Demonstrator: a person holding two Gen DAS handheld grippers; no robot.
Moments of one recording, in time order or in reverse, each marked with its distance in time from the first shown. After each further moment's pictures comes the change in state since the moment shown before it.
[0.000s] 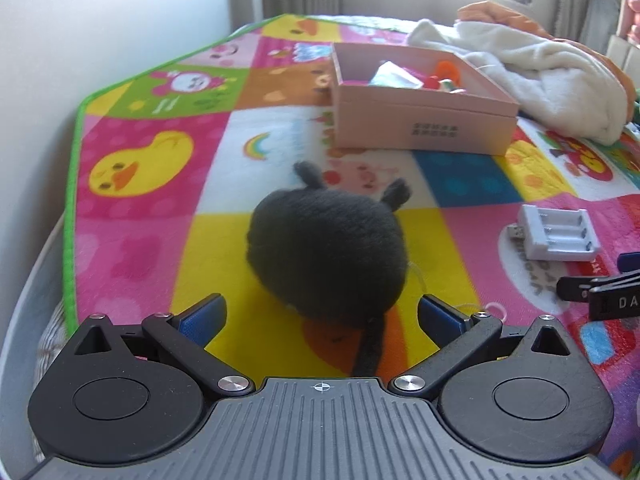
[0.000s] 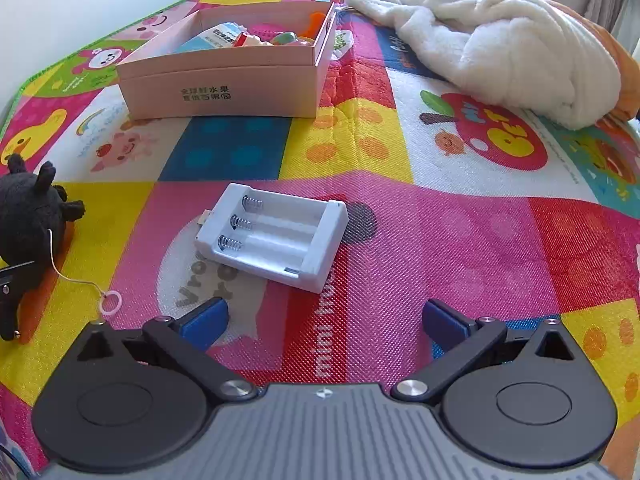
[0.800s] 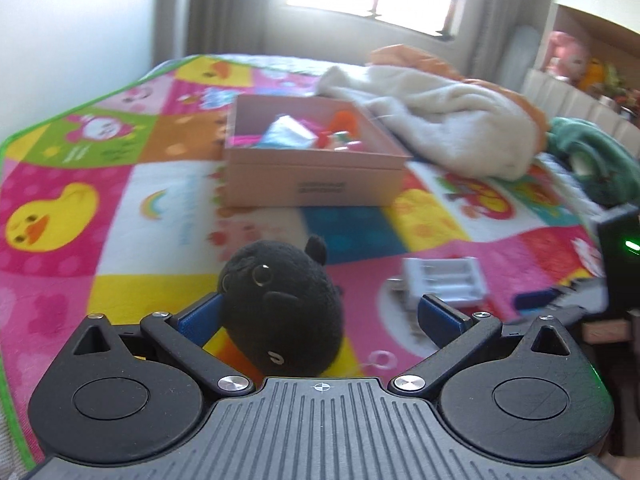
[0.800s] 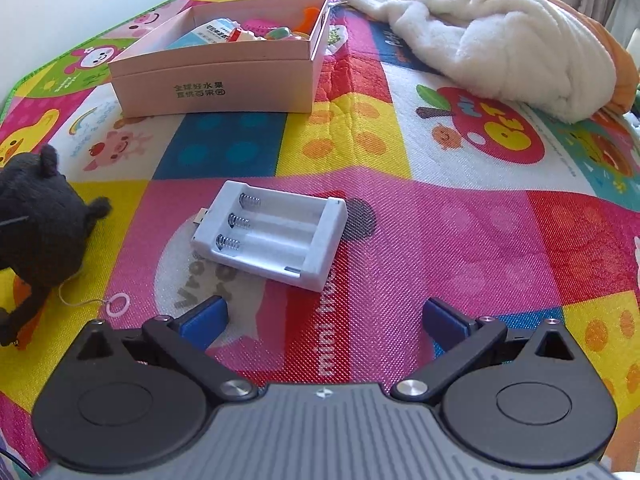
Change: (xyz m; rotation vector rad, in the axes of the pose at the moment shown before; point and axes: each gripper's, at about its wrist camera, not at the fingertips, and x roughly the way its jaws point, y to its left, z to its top) left arm -0.025 -0.028 0.017 0.036 -0.126 -0.298; right arm 0.003 0.003 0.000 0.015 0.011 -0.016
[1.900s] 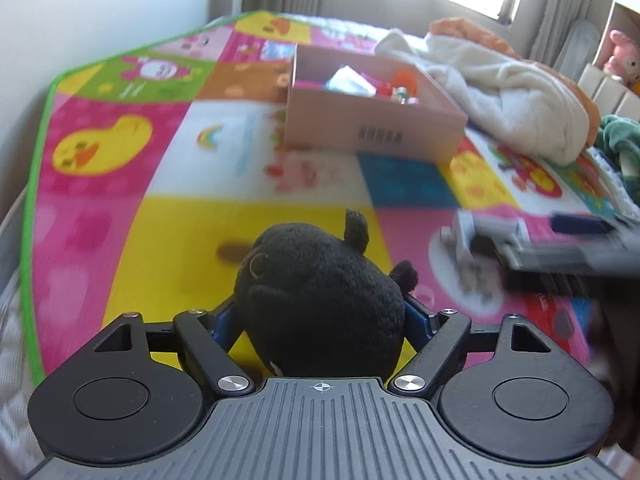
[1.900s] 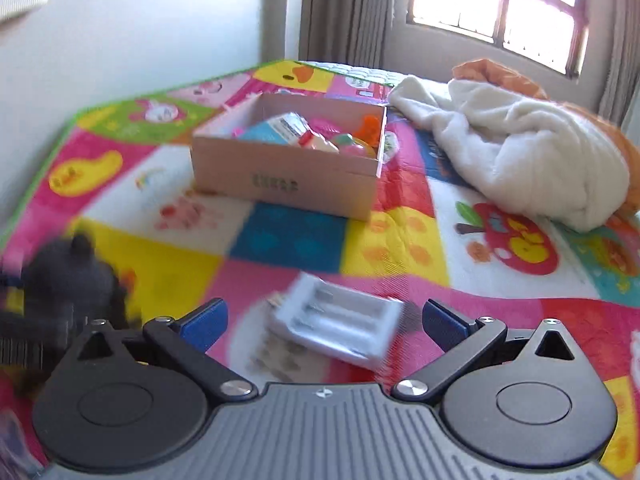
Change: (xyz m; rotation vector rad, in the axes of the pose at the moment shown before) left arm -0.005 0.017 -0.030 -0.141 0.127 0.158; right arm -0.035 0.033 0.011 -0.084 -0.257 0.073
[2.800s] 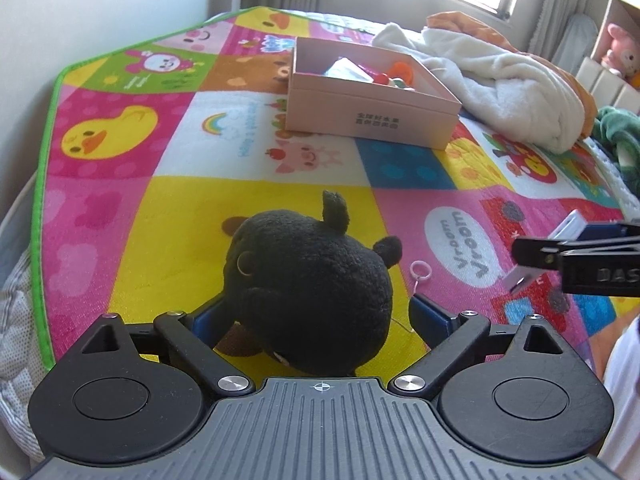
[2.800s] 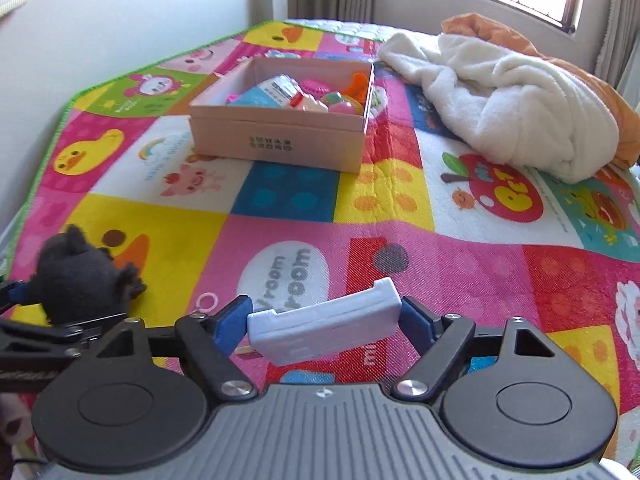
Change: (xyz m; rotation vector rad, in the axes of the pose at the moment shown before) left arm -0.009 -0.002 -0.012 0.028 0.000 0.000; right arm -0.044 -0.008 -0.007 -0.008 0.112 0.002
